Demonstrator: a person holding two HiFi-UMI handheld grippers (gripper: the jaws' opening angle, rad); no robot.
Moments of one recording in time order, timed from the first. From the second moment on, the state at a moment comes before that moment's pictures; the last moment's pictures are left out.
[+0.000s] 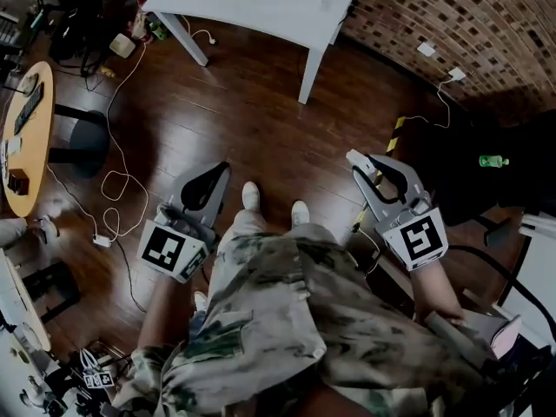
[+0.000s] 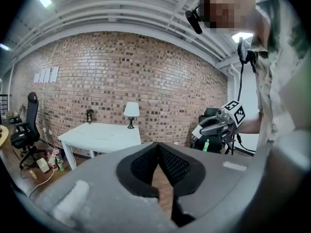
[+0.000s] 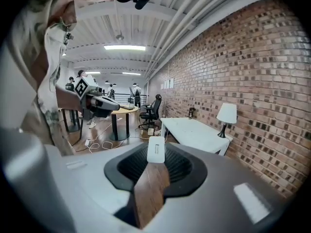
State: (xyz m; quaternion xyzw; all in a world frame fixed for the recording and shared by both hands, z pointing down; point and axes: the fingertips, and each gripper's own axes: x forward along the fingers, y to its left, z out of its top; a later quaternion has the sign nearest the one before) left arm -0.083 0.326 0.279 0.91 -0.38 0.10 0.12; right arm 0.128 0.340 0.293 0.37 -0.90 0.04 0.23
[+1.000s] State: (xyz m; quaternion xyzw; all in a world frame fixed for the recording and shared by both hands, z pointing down) left arm -0.195 0.454 0.263 0.92 -0.37 0.06 0.08; right arm -0.020 0.477 0.255 0.37 -0.90 -0.02 0.23
